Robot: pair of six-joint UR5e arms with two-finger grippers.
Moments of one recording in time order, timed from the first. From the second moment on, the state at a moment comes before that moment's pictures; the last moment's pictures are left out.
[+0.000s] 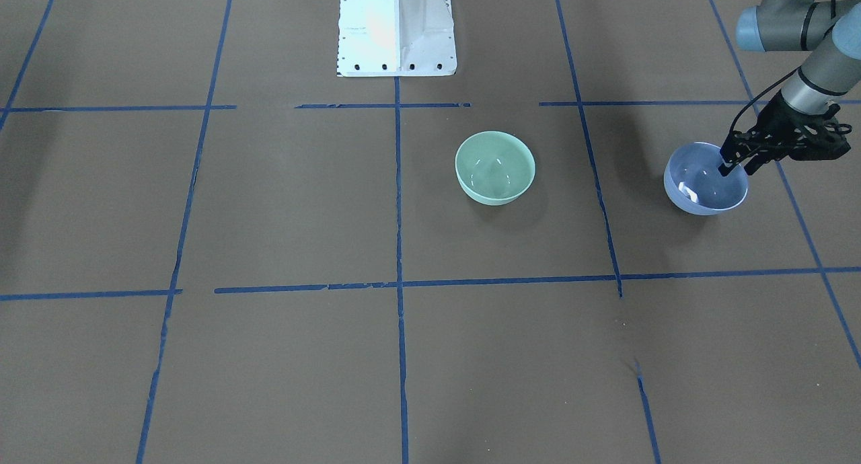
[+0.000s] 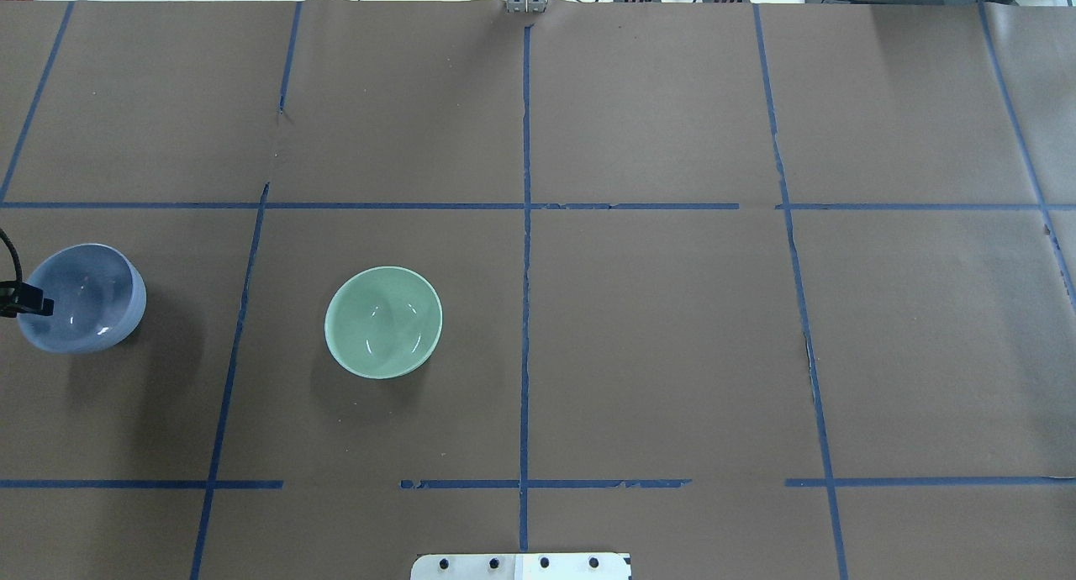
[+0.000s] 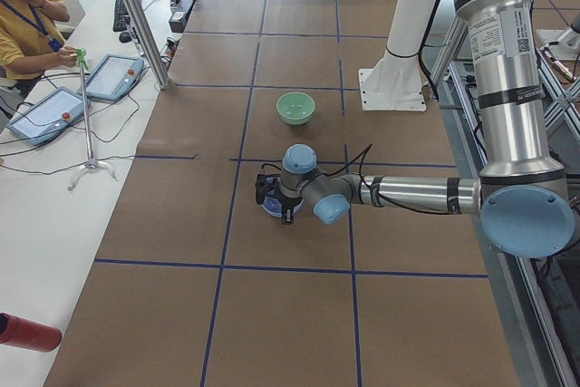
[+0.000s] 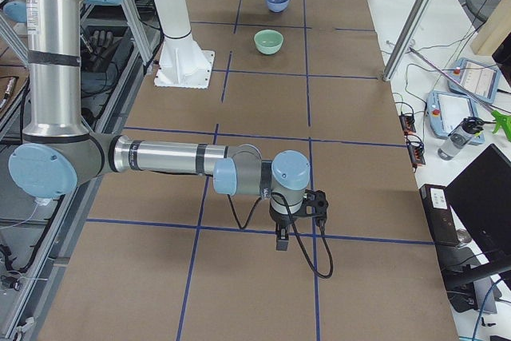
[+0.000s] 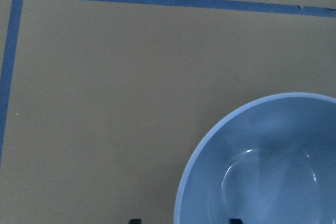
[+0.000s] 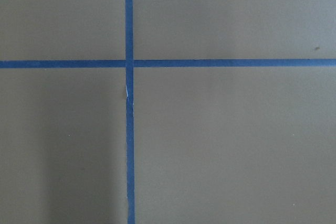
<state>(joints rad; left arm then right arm) -0.98 -1.35 -1.70 -2.36 -2.12 -0.91 1.58 -1.63 1.62 -1.55 2.27 0.03</state>
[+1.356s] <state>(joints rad) -0.76 -1.77 -2.14 -1.58 -2.10 -1.35 1.58 -1.63 1.62 -1.55 2.28 0.03</state>
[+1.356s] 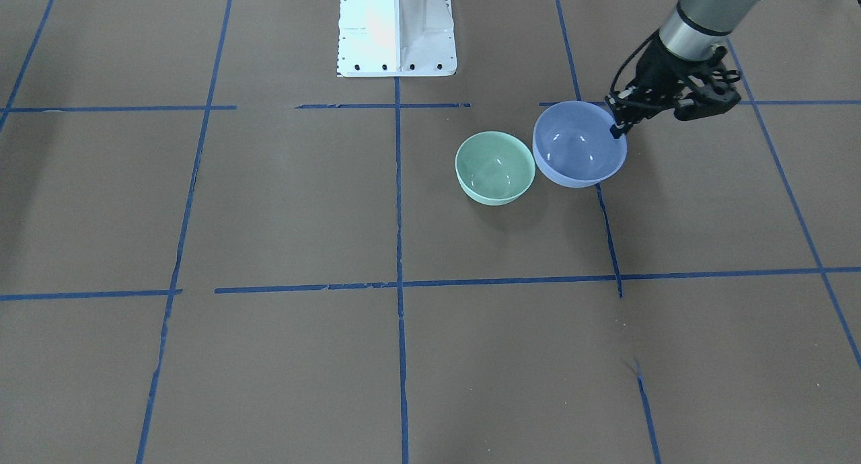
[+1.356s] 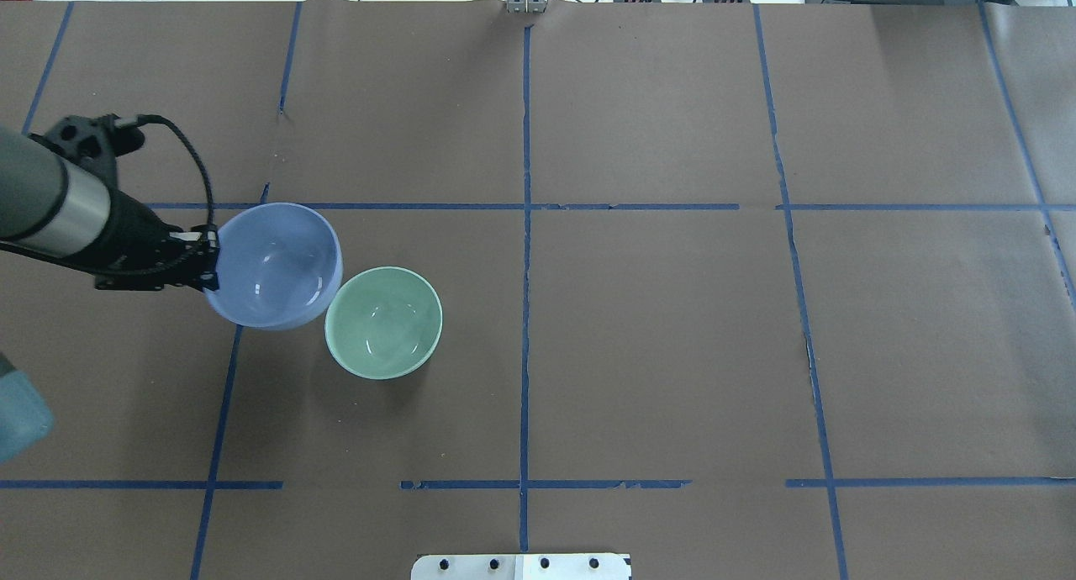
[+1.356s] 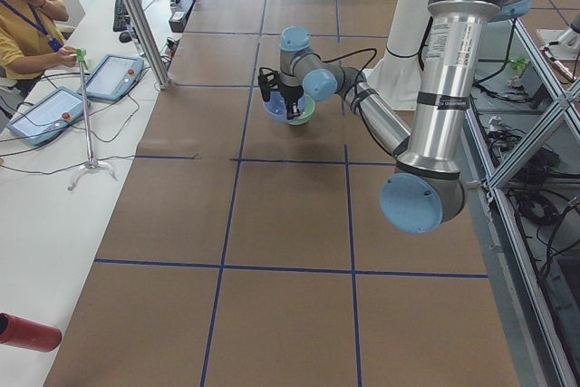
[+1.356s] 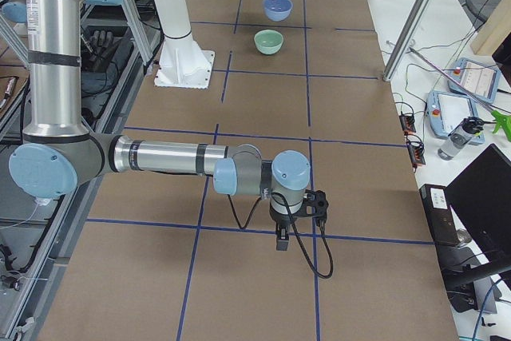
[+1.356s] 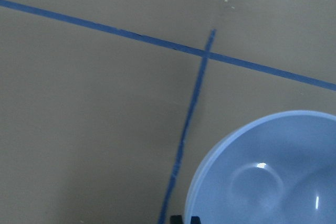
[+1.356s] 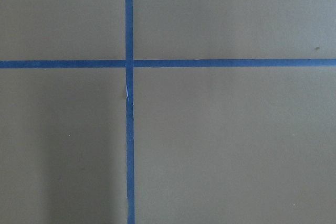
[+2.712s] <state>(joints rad) -0.57 -1.89 -1.96 -1.65 -1.98 -1.53 1.58 -1.63 1.62 -1.55 2.28 0.03</state>
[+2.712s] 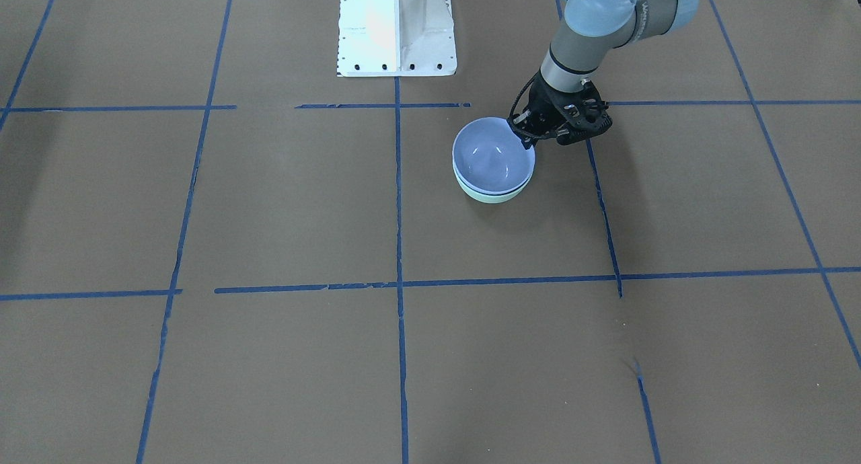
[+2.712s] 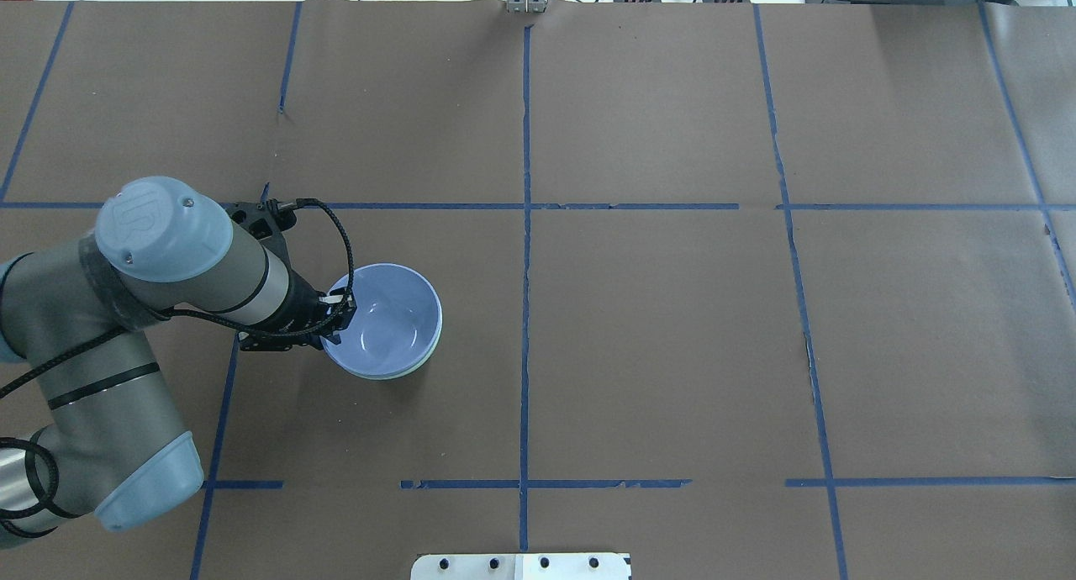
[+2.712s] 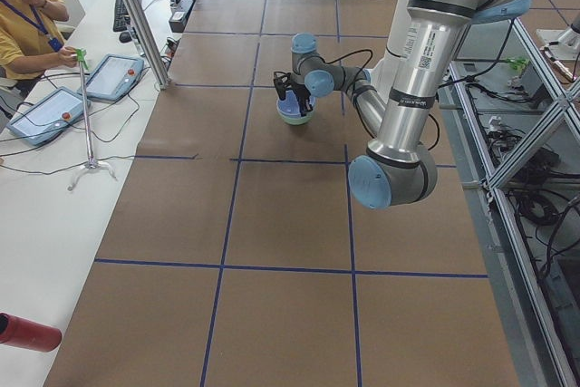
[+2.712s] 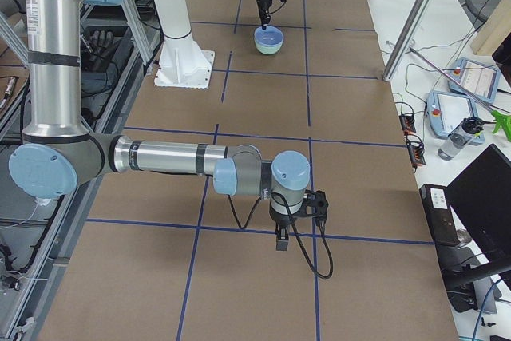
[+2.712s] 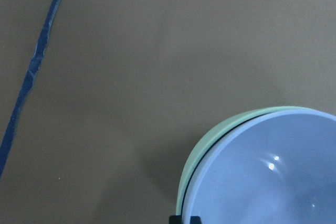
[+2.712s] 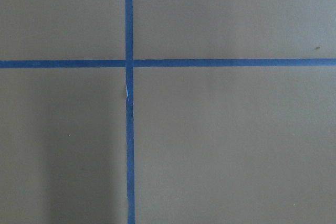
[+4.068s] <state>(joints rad) -1.24 -1.53 -1.98 -1.49 -2.24 -0.10 1.58 -1.63 1.62 -1.55 2.28 0.03</state>
